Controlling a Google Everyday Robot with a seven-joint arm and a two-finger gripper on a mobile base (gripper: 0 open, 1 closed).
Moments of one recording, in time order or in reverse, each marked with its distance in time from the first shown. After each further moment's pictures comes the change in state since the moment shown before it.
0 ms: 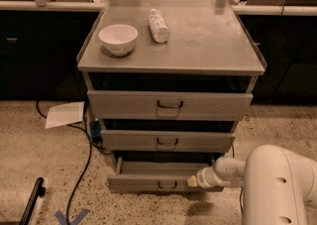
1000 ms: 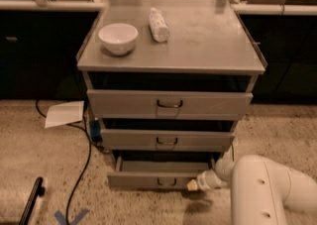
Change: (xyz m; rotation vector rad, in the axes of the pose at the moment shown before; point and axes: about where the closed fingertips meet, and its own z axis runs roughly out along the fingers) arm 0.026 -0.032 0.046 -0.061 0.065 0.011
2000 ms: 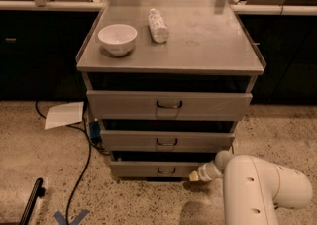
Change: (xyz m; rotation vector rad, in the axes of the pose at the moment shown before) arm -0.041 -0.025 -0.006 0.034 -0.024 -0.012
